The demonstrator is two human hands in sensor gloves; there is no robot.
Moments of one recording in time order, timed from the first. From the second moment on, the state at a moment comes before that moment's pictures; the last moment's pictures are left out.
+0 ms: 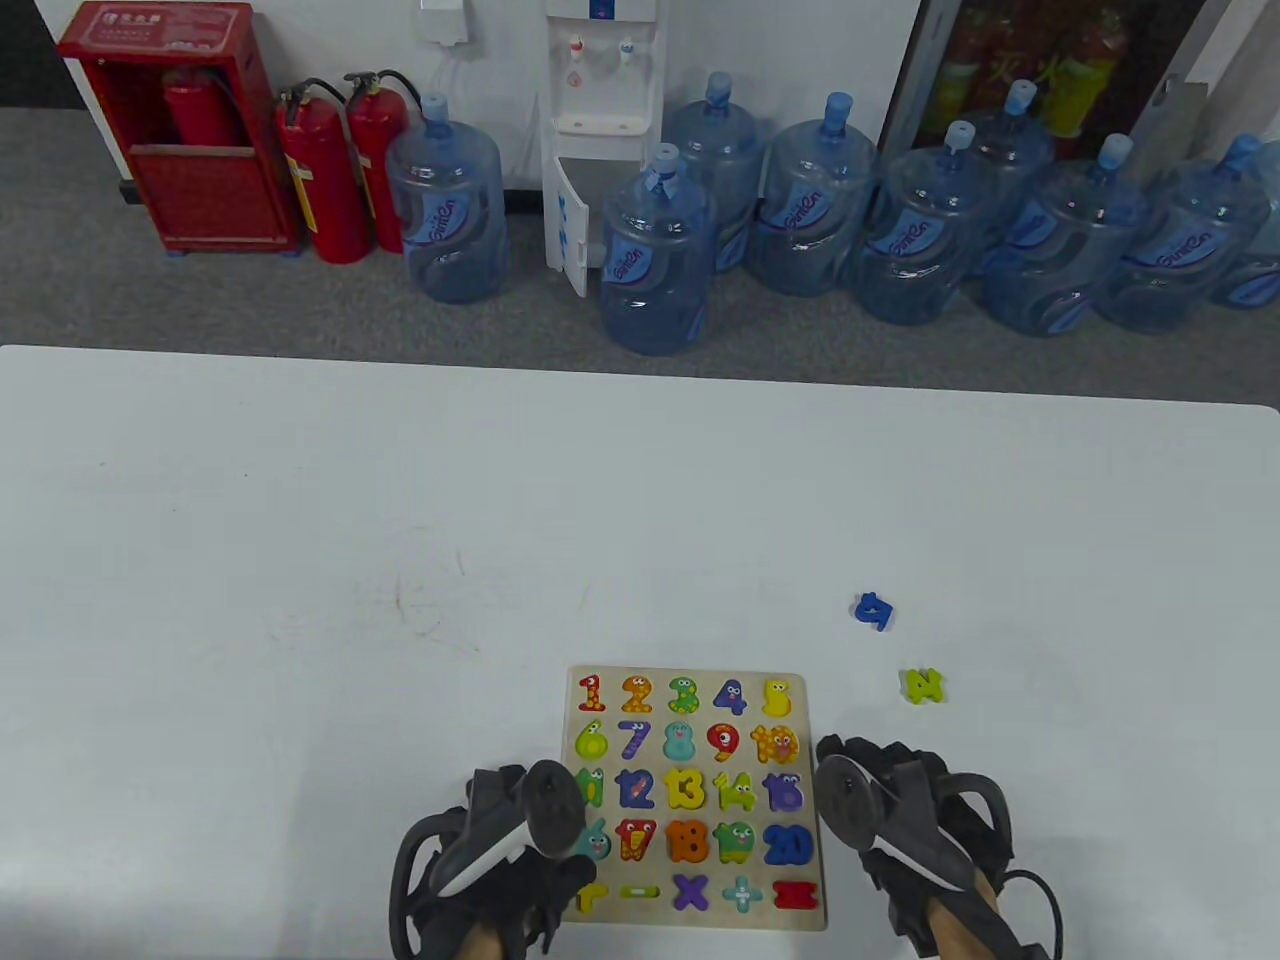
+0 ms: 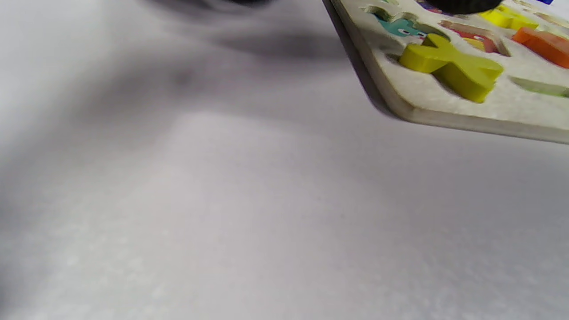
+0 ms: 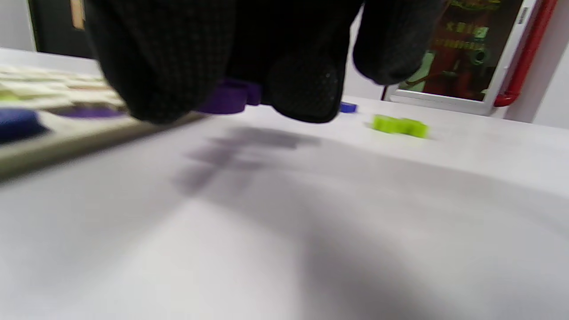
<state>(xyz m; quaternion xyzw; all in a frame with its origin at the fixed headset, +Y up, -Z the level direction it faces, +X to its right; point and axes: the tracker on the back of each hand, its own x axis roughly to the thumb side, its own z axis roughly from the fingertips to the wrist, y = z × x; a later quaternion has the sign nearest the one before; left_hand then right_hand) -0.113 -0.751 -0.197 -0.29 -0.03 0.08 0.95 0.189 -0.728 -0.235 -0.10 -0.01 -0.99 0.05</state>
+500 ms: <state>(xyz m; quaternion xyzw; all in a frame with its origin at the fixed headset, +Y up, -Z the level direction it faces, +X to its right) -0.114 -0.751 -0.197 -0.29 -0.03 0.08 0.95 0.151 -0.728 -0.242 -0.13 -0.02 -0.99 0.06</state>
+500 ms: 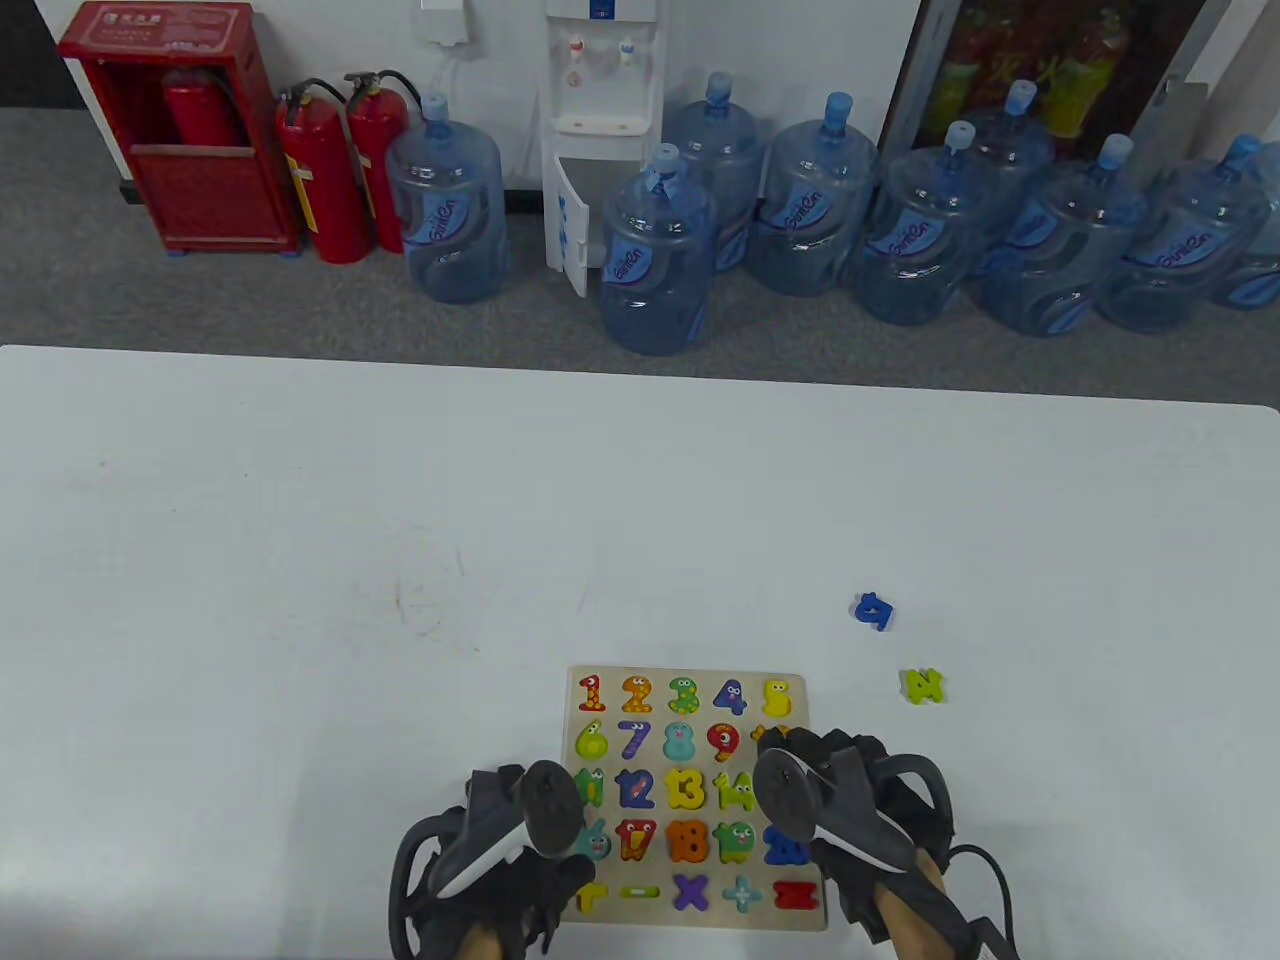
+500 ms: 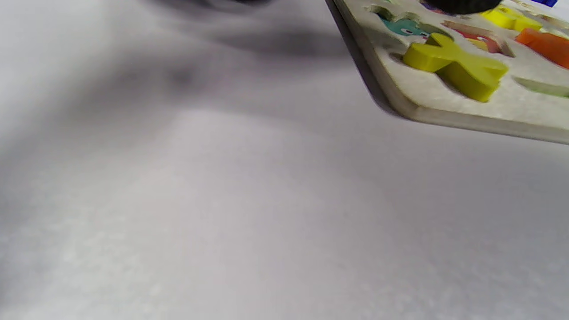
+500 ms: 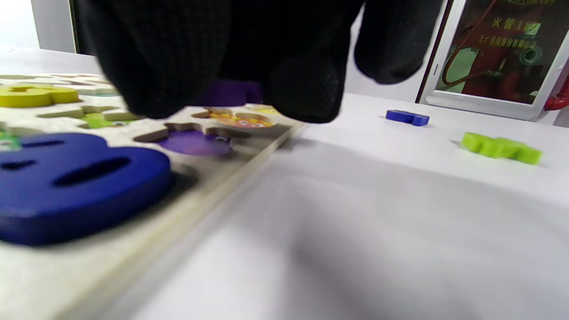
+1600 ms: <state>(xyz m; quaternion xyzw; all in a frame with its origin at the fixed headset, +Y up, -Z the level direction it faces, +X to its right) -0.115 -0.751 -0.198 -0.29 -0.02 0.08 0.95 0.357 -0.671 -0.218 0.08 0.03 -1.00 -0.04</state>
